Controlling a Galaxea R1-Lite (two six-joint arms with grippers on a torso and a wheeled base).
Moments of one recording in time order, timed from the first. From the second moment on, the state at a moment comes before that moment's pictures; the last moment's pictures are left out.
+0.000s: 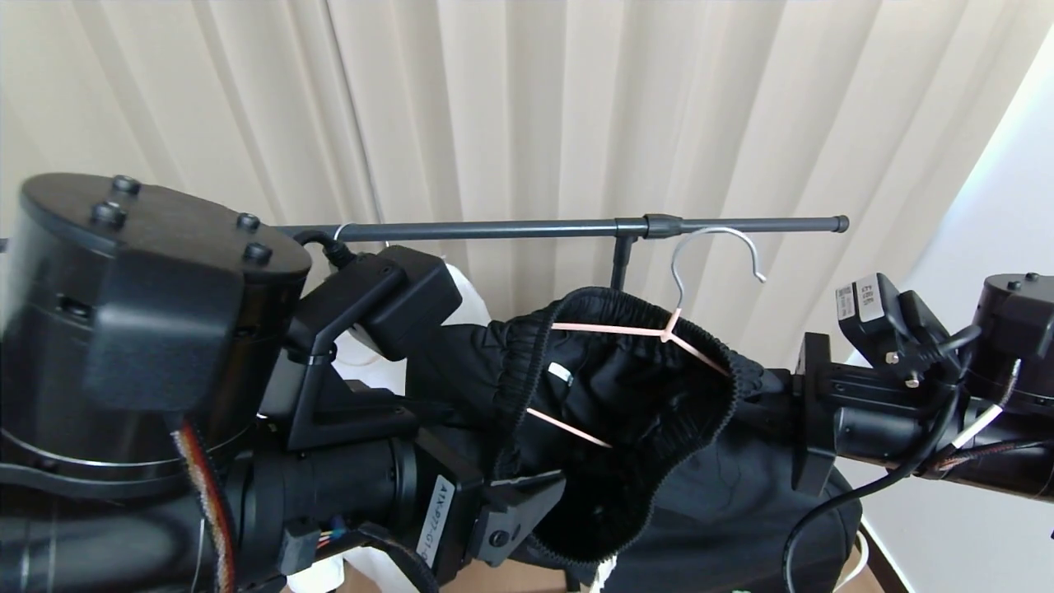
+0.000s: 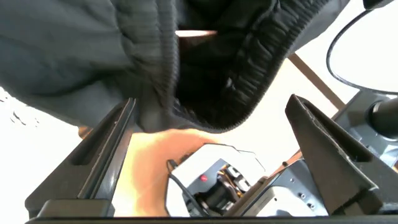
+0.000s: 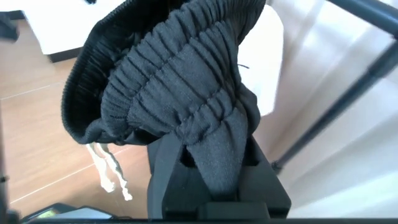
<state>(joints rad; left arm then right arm) -0.95 1.42 -1.00 0.14 0.16 -0.17 0.40 1.53 -0.54 -0.76 0.64 -0.25</state>
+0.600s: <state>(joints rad) -0.68 1.36 -1.00 0.14 -0.13 0.23 0.31 1.55 -0.47 -0.77 0.91 -0.35</state>
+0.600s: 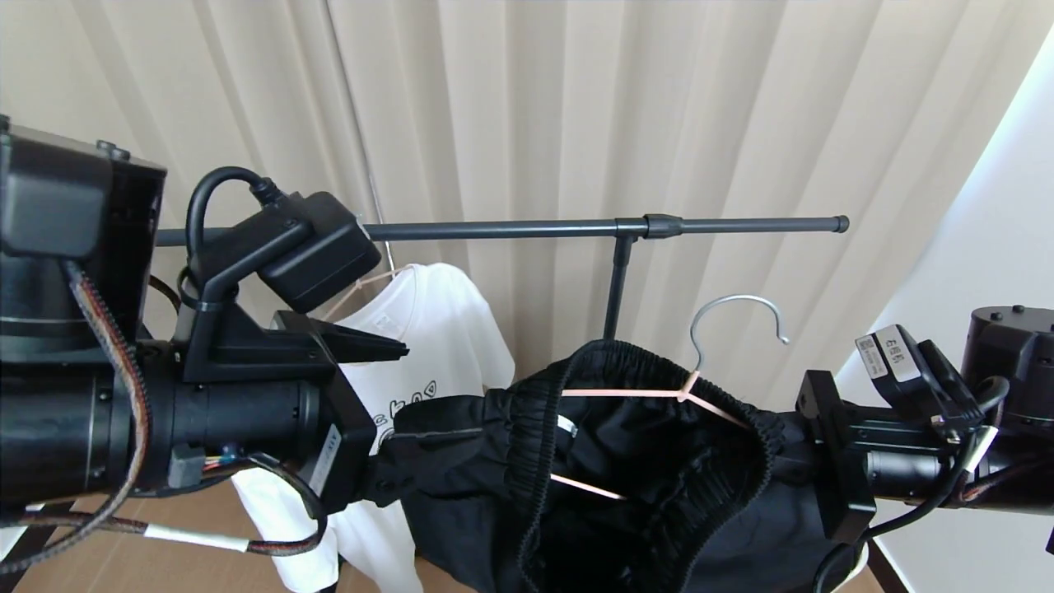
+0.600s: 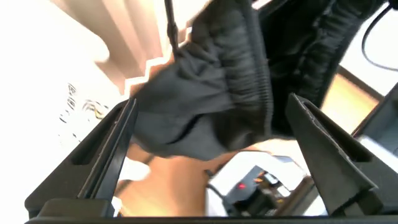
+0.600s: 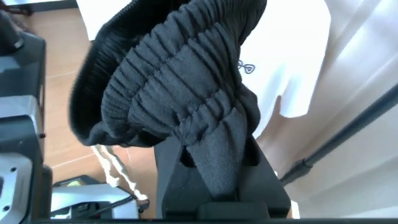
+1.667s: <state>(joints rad) -0.53 1.67 -1.19 0.21 -0.75 0.78 0.34 1.58 -0.49 -0.76 0.92 -0.36</state>
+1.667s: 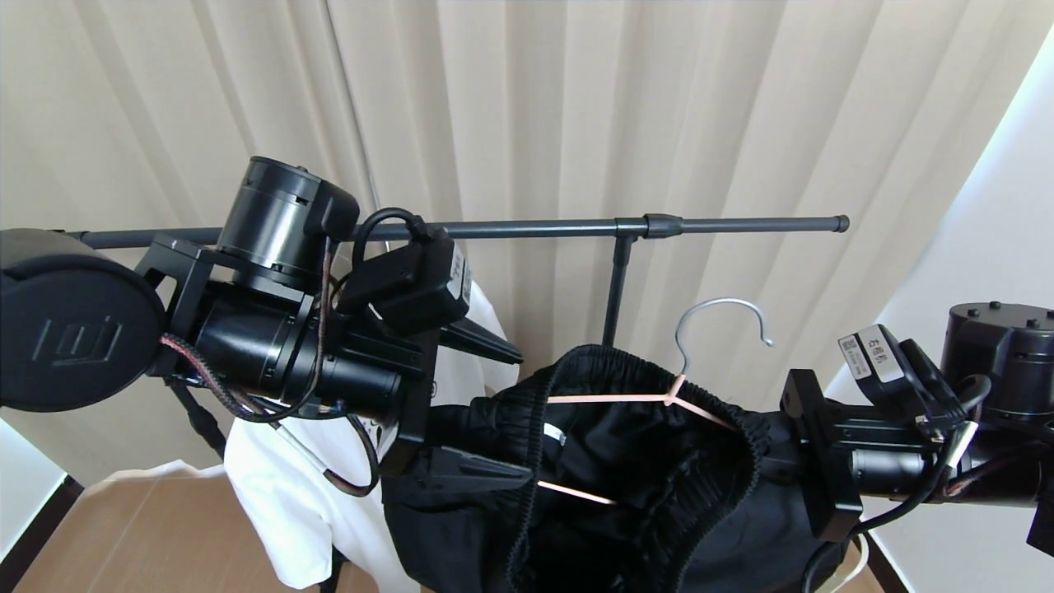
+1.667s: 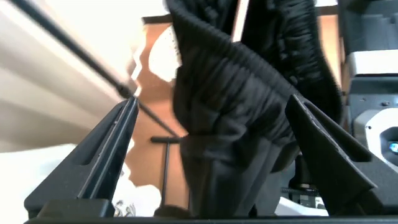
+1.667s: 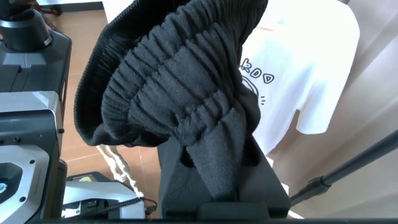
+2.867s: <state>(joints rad) -0.52 1.74 -1.19 0.23 -0.81 0.84 0.40 1.57 -0.56 -0.76 0.92 -0.36</state>
